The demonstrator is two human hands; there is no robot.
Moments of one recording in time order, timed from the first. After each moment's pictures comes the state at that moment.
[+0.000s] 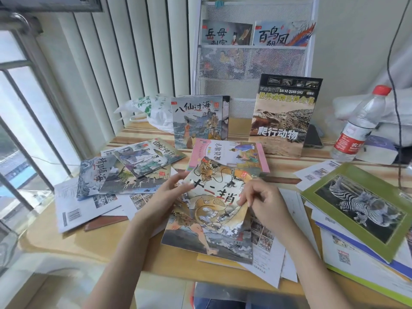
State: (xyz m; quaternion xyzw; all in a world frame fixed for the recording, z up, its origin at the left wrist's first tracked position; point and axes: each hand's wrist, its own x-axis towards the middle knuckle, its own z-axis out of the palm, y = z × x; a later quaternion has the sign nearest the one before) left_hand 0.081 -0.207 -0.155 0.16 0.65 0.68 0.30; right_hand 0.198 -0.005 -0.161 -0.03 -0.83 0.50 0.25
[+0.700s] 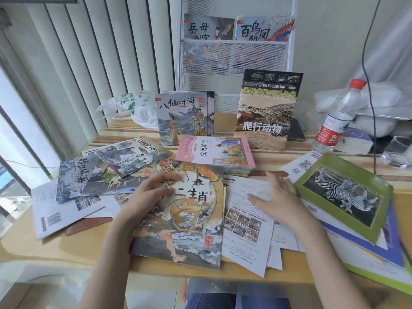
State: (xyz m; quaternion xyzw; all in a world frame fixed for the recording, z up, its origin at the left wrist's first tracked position) left_hand 0.064 -0.217 -0.160 0.24 0.73 0.59 0.22; right_hand 0.226 0.042 -0.157 -0.32 -0.92 0.23 0.00
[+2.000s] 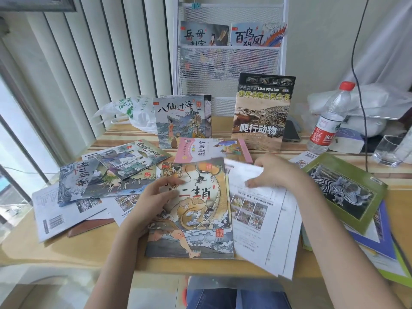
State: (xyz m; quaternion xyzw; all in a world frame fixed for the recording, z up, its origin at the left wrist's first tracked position) left_hand 0.075 -0.207 -0.166 0.23 0.76 0.58 0.19; right_hand 0.197 0.039 -0.081 -0.26 -0.95 0.17 -0.07
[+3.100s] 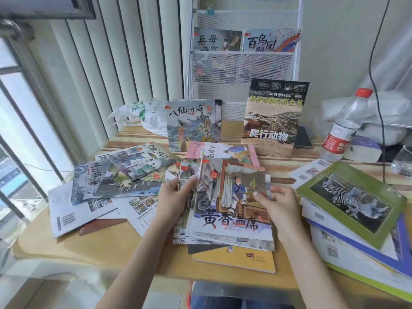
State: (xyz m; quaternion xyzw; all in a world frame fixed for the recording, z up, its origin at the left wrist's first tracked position) left_hand 0.090 -0.175 -0.162 0.16 0.75 0.64 0.07; right_hand 0.212 0.015 -0.175 -0.39 -0.67 0.58 0.27
